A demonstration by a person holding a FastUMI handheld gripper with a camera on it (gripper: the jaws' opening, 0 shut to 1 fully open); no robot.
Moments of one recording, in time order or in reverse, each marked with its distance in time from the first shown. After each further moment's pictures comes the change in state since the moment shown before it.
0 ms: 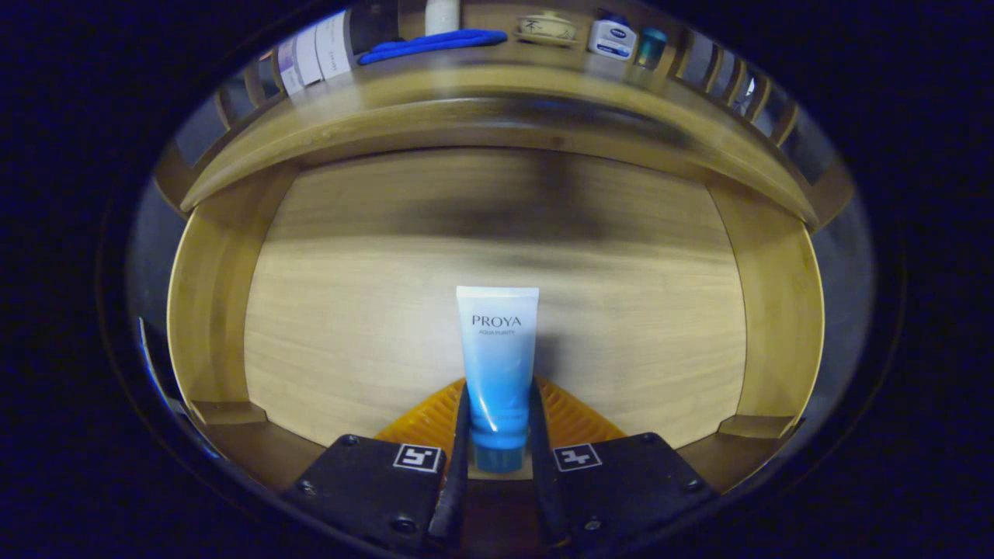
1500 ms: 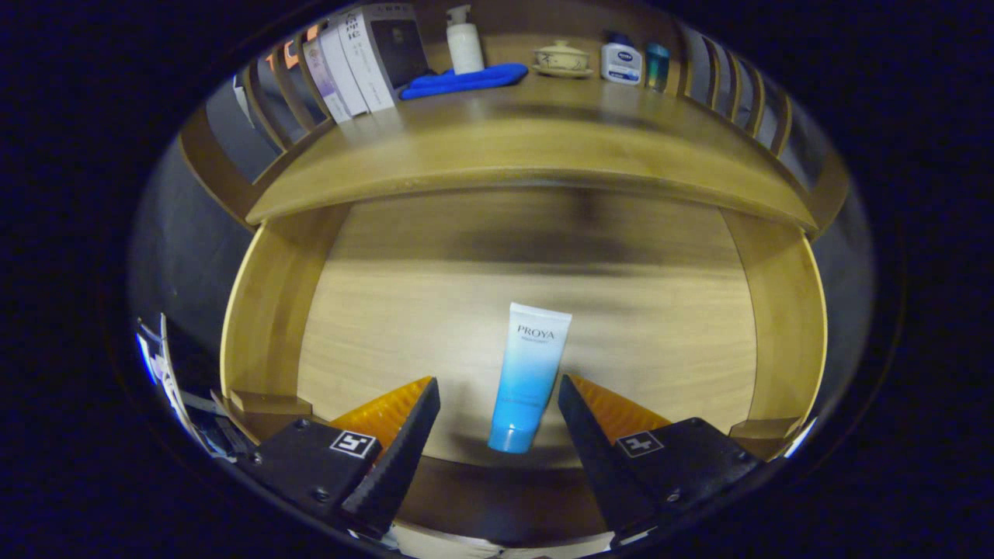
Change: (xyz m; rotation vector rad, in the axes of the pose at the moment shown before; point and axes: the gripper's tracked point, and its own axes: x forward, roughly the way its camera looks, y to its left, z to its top) arm -0.020 0.012 0.004 -0.025 -0.047 0.133
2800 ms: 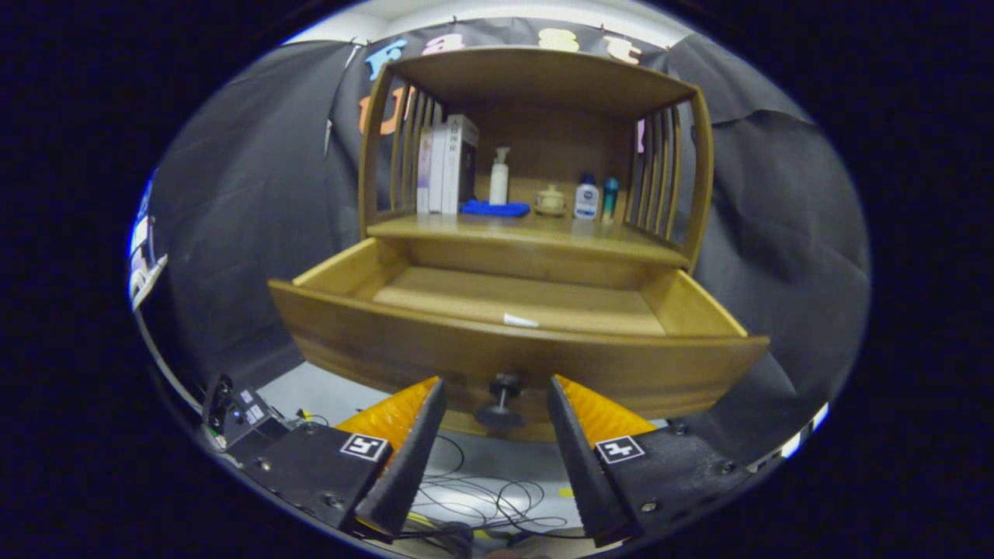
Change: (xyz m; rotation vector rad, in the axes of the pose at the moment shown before) arm -0.117 0.007 -0.101 -0.153 -0.760 -0.002
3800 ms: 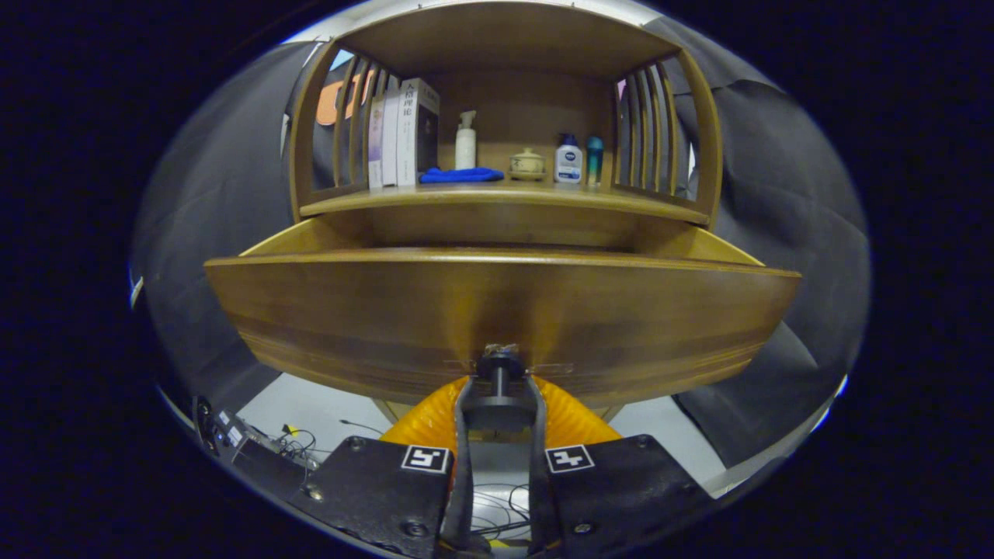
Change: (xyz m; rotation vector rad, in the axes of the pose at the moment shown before) arm 0.096 -0.027 -0.062 0.062 0.082 -0.121
